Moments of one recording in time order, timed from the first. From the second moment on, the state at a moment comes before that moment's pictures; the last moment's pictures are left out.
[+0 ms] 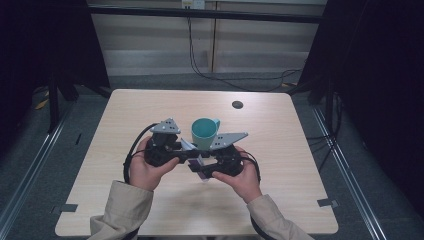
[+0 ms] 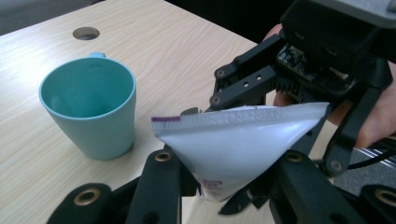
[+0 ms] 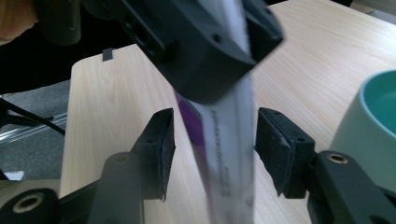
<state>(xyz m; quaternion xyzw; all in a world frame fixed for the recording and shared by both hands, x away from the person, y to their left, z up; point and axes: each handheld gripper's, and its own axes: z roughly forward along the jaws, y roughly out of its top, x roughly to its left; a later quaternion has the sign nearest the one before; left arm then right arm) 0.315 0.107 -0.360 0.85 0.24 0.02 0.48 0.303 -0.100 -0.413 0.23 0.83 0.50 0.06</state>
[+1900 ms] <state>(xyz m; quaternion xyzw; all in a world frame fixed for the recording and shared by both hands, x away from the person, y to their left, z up) 0.294 0.164 -0.487 0.85 0.27 0.09 0.45 0.330 -0.137 -0.399 0.30 0.79 0.54 0.09</state>
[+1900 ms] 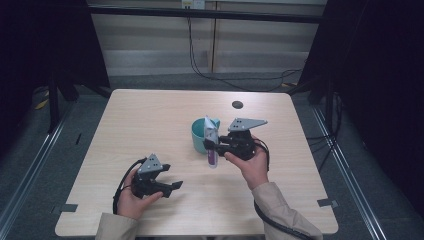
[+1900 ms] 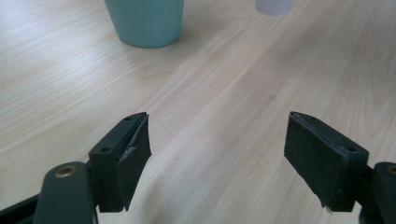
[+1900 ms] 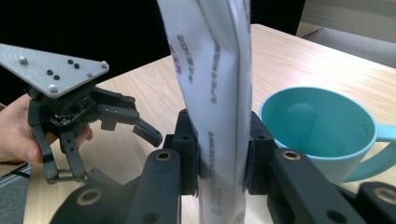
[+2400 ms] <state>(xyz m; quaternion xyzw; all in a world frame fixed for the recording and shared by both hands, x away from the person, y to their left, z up) 0.291 0.174 -0.500 0.86 0.27 0.11 0.42 0.338 -0.131 -0.386 0.29 0.78 0.54 0.10</state>
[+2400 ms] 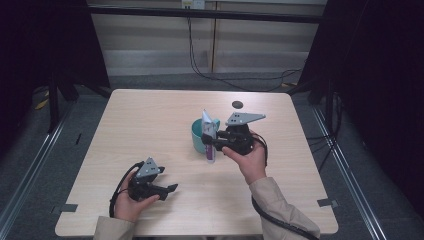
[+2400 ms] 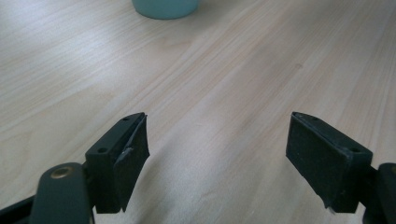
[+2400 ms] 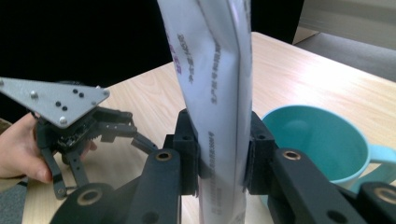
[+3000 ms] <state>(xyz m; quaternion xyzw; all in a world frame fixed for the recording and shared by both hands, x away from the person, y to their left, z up) 0.293 0.173 -0.509 0.87 0.28 0.11 0.38 0.350 -0.126 -0.366 0.30 0.77 0.56 0.10</state>
